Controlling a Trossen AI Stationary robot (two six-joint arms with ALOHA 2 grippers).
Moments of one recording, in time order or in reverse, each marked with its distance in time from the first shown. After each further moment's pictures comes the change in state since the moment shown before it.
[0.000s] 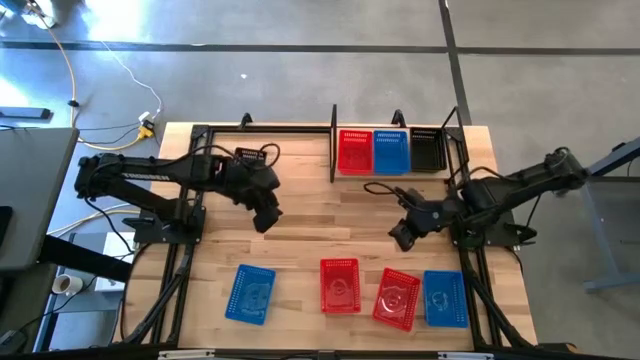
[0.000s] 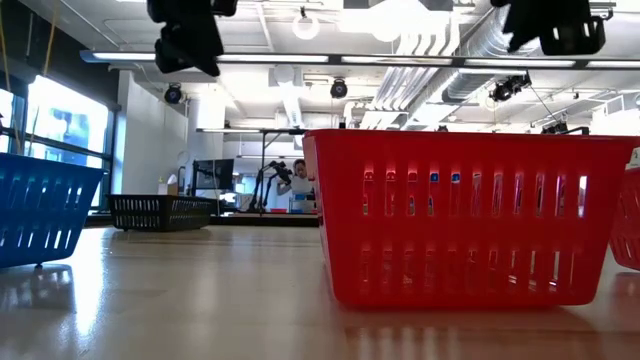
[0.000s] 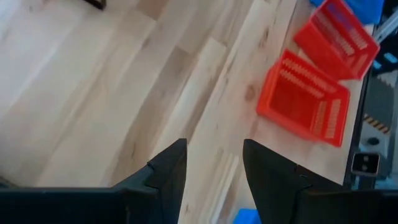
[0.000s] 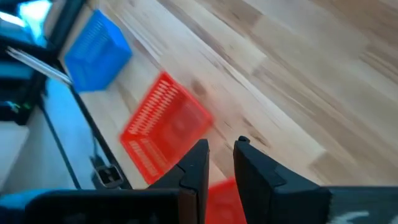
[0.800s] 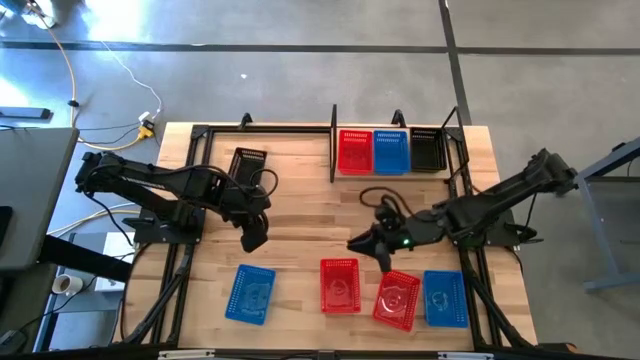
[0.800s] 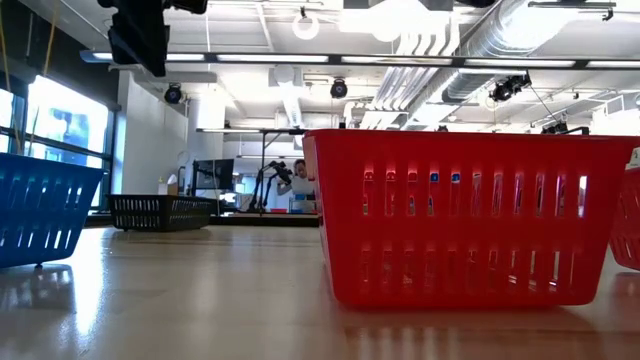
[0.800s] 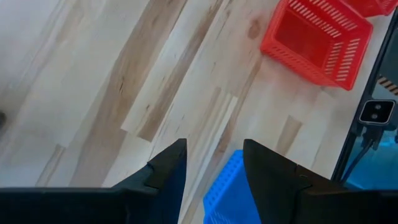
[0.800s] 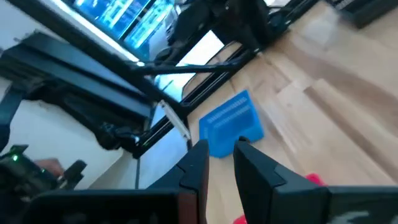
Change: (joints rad) left arm -0.170 0.000 0.000 -0.167 -0.030 -0.157; right arm 0.075 0.200 -0.001 0.765 0.107 -0.288
